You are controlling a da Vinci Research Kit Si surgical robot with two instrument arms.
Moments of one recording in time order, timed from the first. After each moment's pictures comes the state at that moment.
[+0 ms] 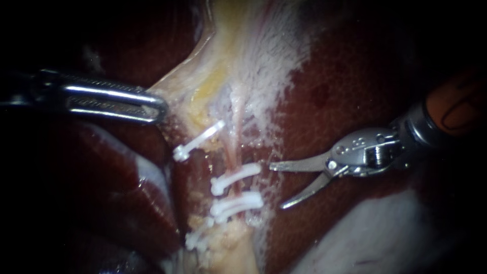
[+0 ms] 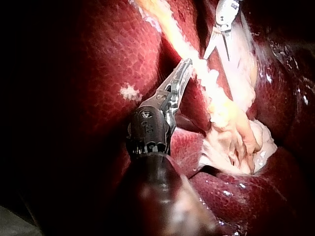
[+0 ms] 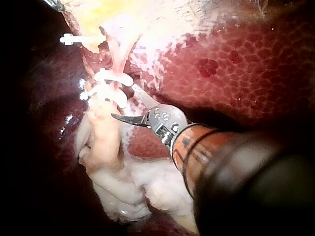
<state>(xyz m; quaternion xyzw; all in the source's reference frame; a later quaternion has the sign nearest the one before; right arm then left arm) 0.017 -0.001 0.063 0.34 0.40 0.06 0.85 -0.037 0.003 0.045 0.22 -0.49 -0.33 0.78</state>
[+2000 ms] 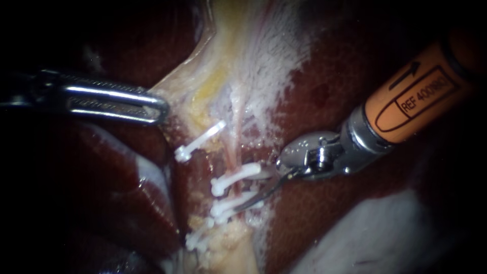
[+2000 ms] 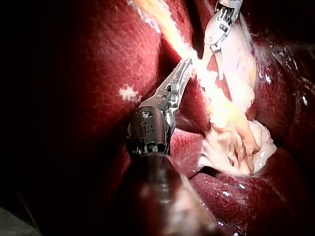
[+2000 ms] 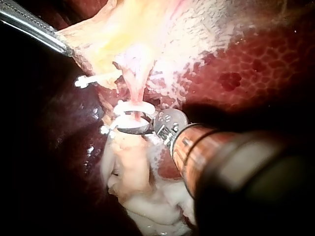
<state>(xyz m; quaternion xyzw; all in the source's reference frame) 0.023 -0.002 0.063 0.42 0.35 0.12 0.83 -0.038 0.002 0.045 0.22 -0.49 -0.33 0.78</state>
